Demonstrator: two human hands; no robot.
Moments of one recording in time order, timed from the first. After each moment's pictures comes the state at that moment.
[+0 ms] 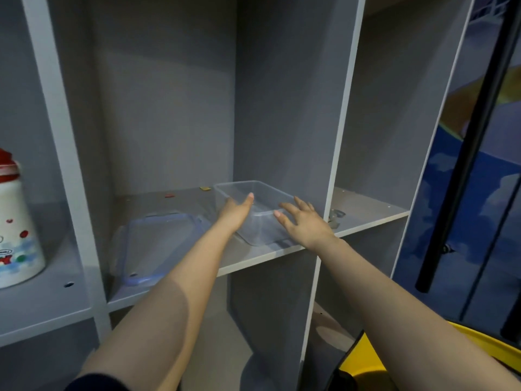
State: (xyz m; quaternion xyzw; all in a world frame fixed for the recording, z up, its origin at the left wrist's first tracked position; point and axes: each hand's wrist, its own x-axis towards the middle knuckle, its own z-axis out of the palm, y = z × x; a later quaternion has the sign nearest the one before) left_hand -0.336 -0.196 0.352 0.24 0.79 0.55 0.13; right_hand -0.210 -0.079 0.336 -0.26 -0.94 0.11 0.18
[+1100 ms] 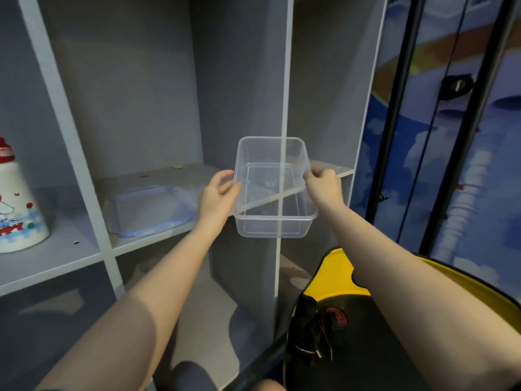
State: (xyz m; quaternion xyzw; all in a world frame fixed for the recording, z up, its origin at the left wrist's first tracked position) left_hand -0.209 -0.277 0.334 0.37 0.63 0.68 0.06; right_hand -0.067 -0.135 0.357 -0.37 -0.73 0.37 0.44
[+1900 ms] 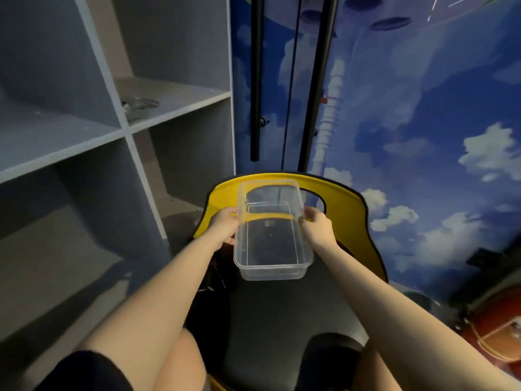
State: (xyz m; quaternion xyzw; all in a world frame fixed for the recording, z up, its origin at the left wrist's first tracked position) left_hand -0.005 -0.115 0.161 0.39 0.71 0.40 0.42; right_hand 0.186 -0.087 0.156 -0.61 -0.62 0.35 0.35
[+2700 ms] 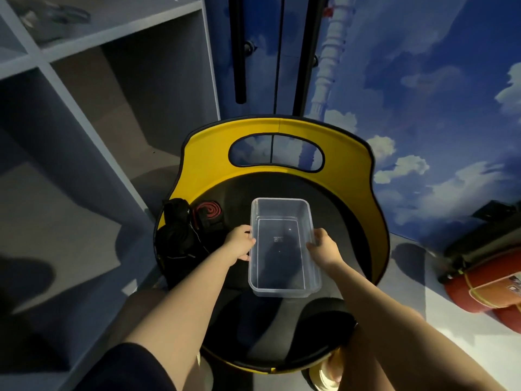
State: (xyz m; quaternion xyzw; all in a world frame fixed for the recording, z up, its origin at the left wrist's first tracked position) left_hand 0.050 -0.103 0.014 0.36 0.73 0.25 0.52; right_hand 0.249 -0.083 0.007 -0.69 -0.56 0.44 0.17
